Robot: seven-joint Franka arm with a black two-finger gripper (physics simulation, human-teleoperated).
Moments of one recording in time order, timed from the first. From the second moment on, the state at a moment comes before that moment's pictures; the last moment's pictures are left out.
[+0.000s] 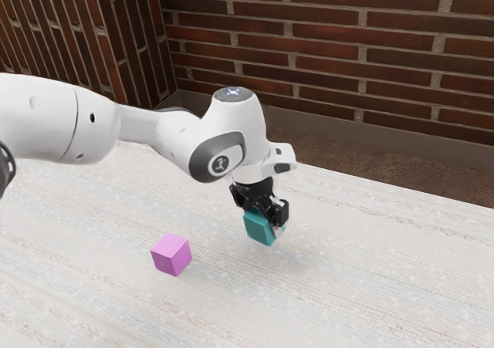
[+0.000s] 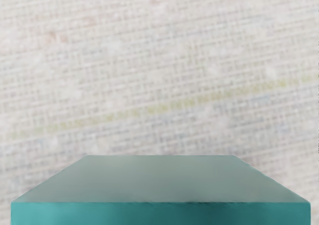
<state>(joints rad) -0.06 0.30 -0.28 -1.92 0.09 2.30 -0.18</state>
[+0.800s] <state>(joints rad) 0.00 0.00 -0.09 -2.23 0.05 2.29 -0.04</state>
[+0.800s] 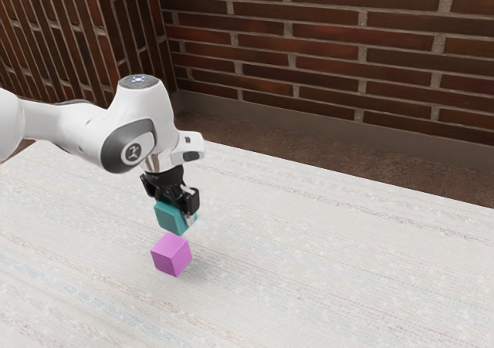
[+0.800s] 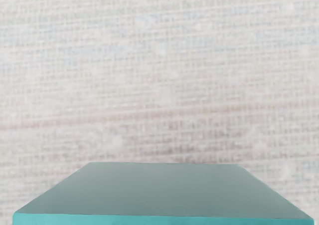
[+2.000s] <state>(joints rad) 0.01 -0.03 -0.06 -2.33 0.05 2.32 0.01</state>
